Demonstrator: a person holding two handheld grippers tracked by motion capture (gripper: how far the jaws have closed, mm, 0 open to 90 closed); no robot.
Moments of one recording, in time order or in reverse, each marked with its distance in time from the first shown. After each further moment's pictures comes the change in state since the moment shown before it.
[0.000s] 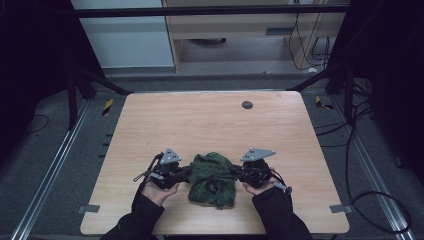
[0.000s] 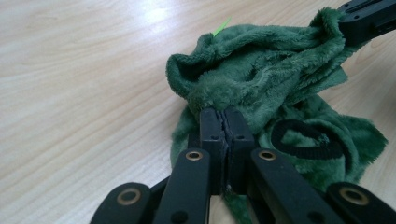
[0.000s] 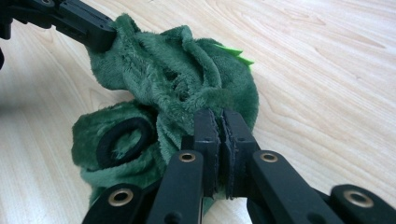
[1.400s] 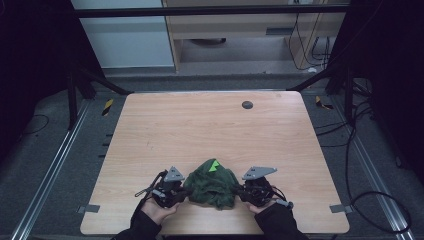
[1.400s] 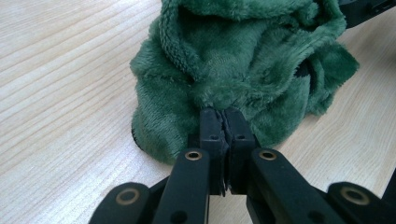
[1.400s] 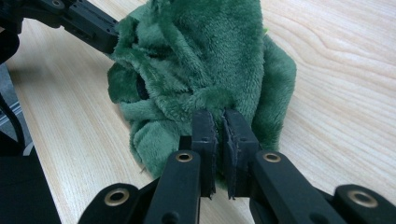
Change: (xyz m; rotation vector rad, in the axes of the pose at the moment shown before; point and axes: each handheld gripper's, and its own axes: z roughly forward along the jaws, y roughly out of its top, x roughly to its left) left arm -0.023 -0.036 0.003 0.126 -0.064 0.019; right arm 0.020 -0.042 -0.003 0.070 0.079 0.047
